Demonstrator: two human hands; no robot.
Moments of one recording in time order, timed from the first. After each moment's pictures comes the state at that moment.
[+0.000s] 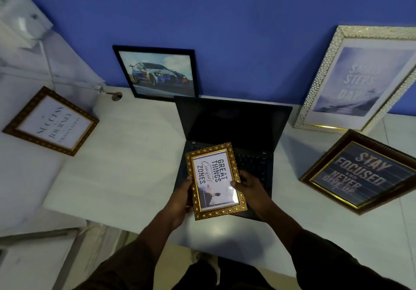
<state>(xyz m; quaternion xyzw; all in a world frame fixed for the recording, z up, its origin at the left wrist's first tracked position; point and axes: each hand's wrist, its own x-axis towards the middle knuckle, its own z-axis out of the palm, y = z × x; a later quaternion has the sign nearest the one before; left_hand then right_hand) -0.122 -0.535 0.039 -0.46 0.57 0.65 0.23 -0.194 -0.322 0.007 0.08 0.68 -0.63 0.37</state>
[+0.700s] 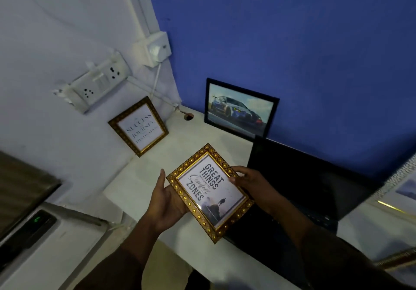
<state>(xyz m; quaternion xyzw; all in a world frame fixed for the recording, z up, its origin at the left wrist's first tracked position) -0.079 -0.717 0.118 -0.37 0.26 0.89 0.01 -0.255 -0.512 0.115 -0.13 0.63 -0.60 0.47</state>
